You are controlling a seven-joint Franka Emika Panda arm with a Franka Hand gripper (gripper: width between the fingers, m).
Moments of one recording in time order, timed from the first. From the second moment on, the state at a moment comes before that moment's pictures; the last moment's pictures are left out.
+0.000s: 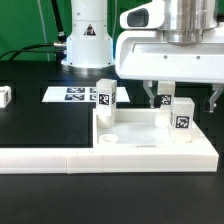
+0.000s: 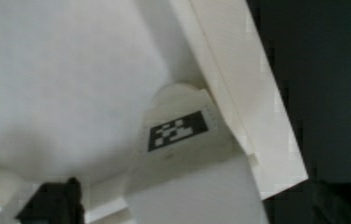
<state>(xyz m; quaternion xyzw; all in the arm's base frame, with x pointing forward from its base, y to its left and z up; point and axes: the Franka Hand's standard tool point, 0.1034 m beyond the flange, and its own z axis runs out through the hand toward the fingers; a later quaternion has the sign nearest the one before) 0.622 0.116 0.080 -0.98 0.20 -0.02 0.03</state>
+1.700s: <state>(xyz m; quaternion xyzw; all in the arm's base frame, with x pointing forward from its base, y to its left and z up) 0.616 0.093 0.114 -0.99 0.12 -0.01 0.04</state>
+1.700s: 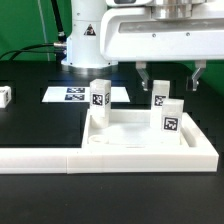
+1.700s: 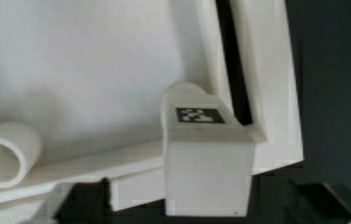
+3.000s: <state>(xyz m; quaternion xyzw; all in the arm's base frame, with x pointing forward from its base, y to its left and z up) 0.588 0.020 0.118 -1.00 0.04 -0.01 0.03</state>
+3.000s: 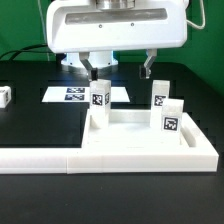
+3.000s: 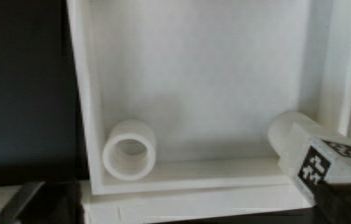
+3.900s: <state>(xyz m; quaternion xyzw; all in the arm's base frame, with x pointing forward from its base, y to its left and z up) 0.564 -0.072 0.108 -1.00 0.07 0.01 0.02</state>
